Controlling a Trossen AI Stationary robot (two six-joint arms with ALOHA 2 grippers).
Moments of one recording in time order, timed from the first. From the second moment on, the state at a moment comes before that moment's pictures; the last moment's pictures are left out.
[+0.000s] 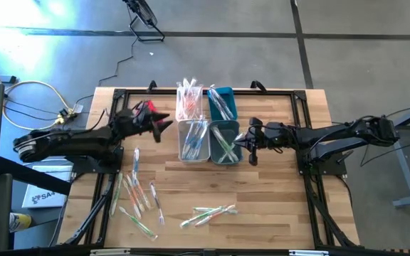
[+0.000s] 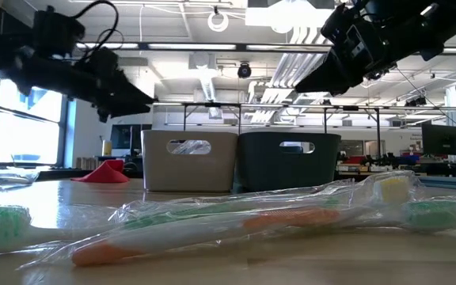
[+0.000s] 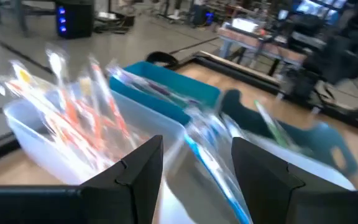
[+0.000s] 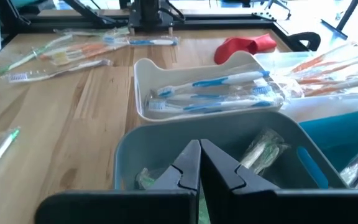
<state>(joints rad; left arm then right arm) 0.51 0.91 0.18 0.64 0.09 -0.21 -0.08 1.12 0.49 0.25 0.03 0.01</state>
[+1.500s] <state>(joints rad) 0.08 0.13 0.08 0.11 -0.11 -0.11 0.16 1.28 0.92 -0.18 0.25 0.13</state>
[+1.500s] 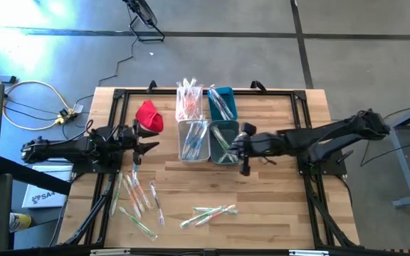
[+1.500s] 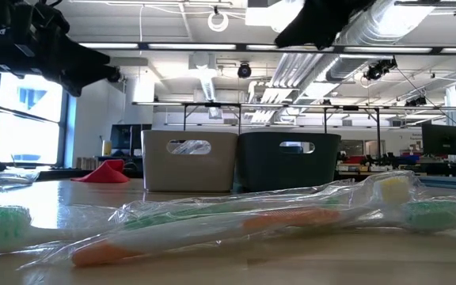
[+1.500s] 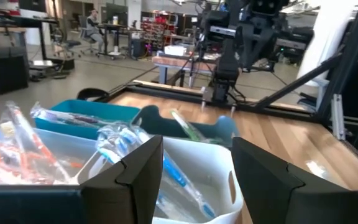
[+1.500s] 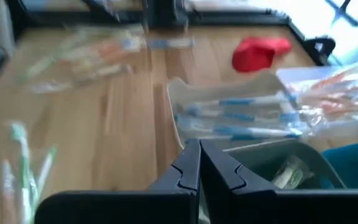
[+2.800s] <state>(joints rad) 0.08 0.11 0.08 0.05 -0.12 -0.17 0.44 1.69 1.44 -0.77 0.19 0.66</state>
